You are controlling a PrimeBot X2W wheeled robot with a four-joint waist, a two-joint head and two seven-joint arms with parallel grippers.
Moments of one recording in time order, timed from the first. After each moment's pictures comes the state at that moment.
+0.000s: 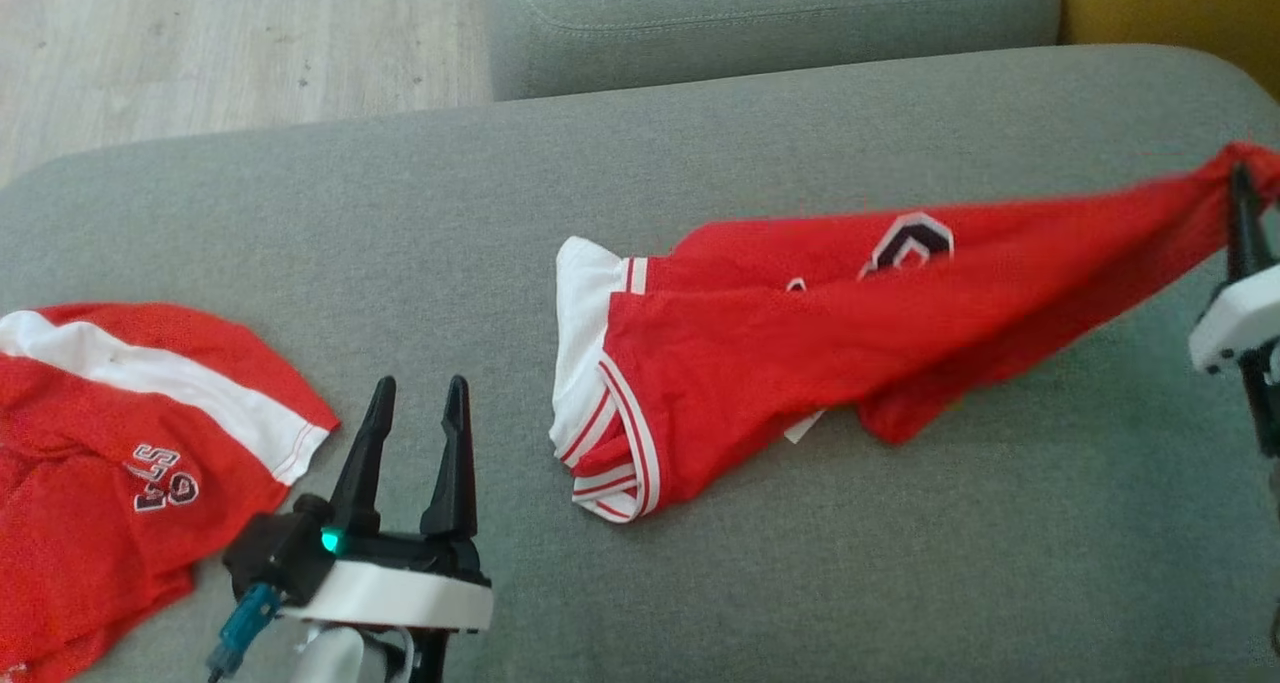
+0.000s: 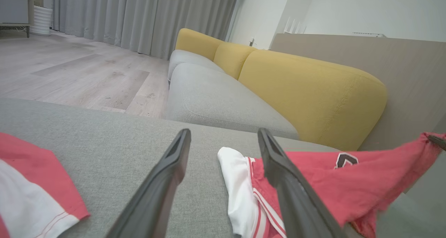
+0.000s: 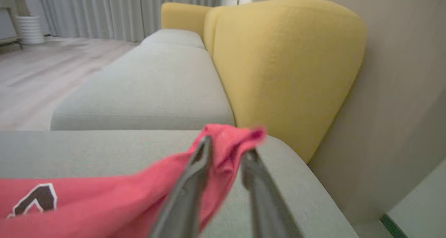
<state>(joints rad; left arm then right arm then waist) -0.07 0.05 -0.24 0.22 -0.39 -0.12 -0.26 -0.62 -0.40 0.06 0.89 0.19 0.13 -0.21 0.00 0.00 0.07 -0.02</state>
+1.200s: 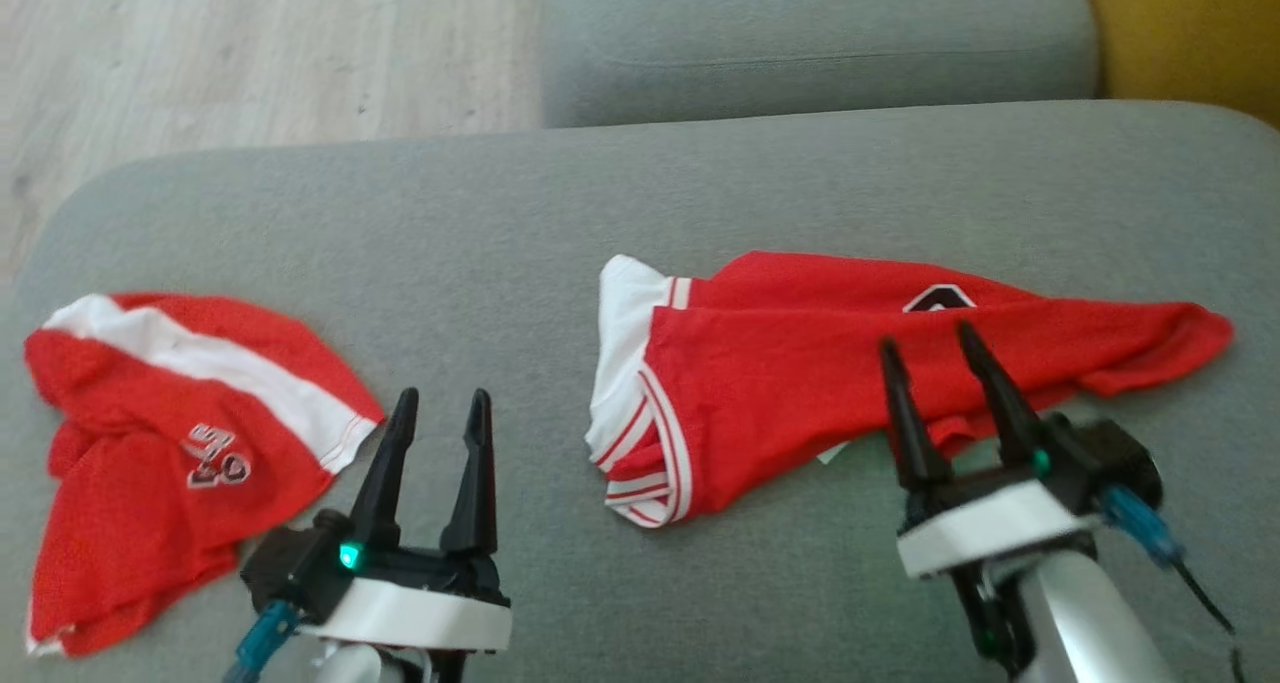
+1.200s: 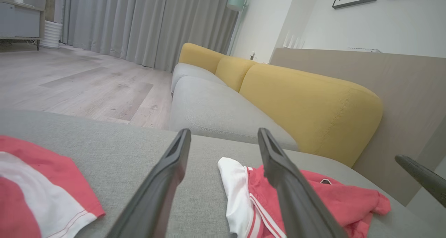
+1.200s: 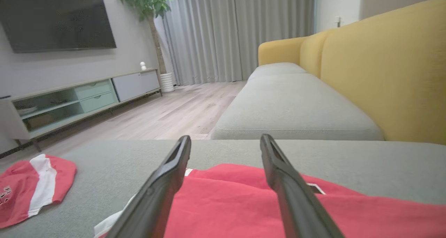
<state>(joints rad) -0.04 0.05 -0.27 0.18 -0.40 -0.12 -0.26 -0.11 -0.06 0.18 0.26 0.17 0.13 -0.25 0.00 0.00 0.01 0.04</state>
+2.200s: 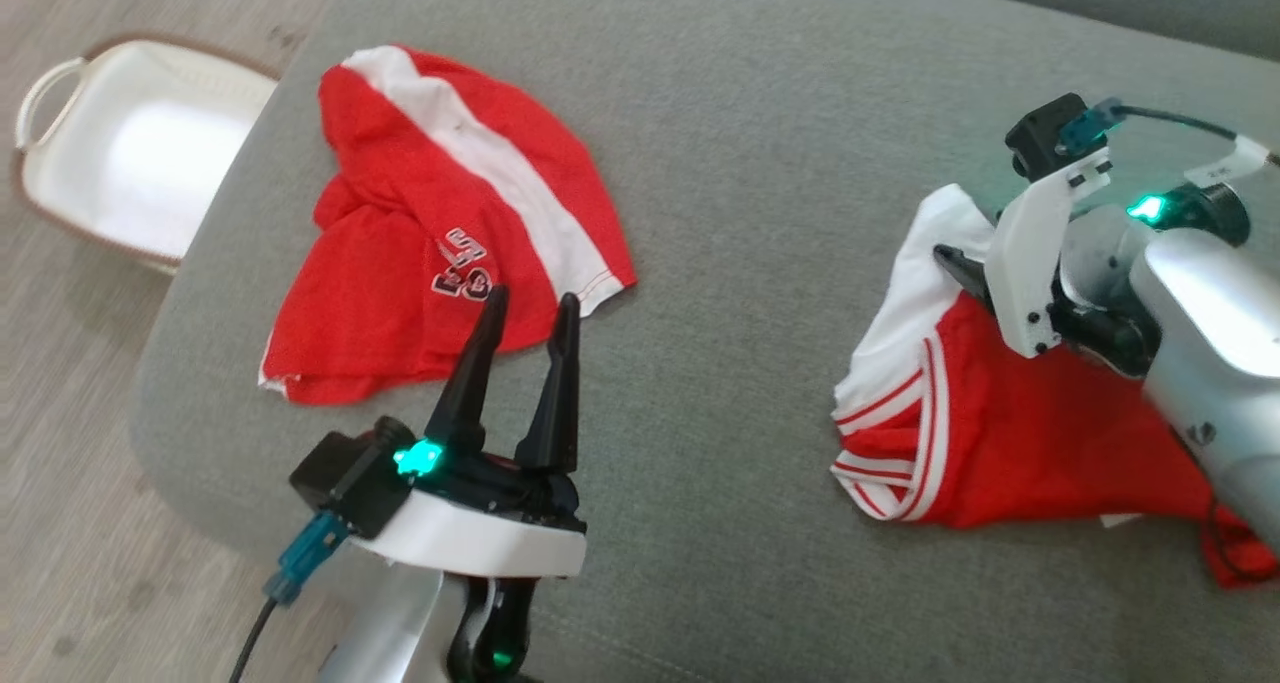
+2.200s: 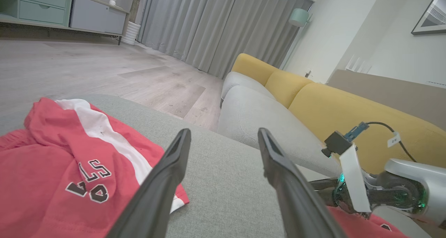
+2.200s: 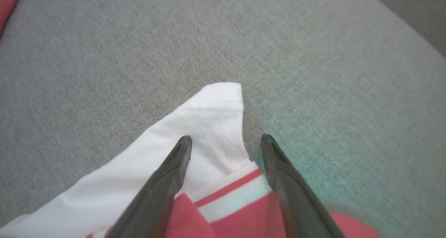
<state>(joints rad) -0.19 0.05 -0.44 0.12 -0.56 -0.12 -0.26 -0.87 -0.45 0.86 0.75 0.68 0.13 0.52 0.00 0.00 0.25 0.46</state>
